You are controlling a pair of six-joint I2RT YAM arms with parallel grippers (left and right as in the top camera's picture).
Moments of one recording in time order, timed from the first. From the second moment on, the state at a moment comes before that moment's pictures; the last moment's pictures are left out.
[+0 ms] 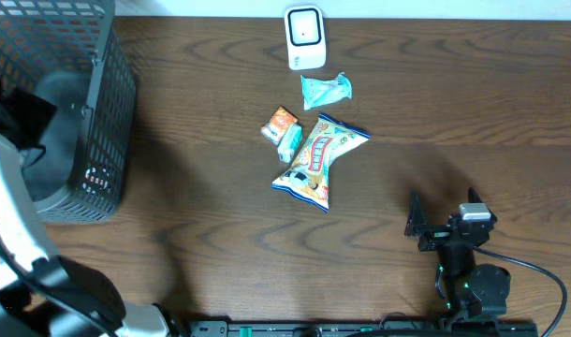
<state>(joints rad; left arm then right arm) 0.56 1.66 1.57 -1.04 -0.06 -0.59 0.04 0.01 0.01 -0.07 -0.03 0.01</state>
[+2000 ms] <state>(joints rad) 0.54 2.07 1.76 -1.30 0.04 -0.57 0.04 0.01 0.01 -0.07 -0.03 0.01</state>
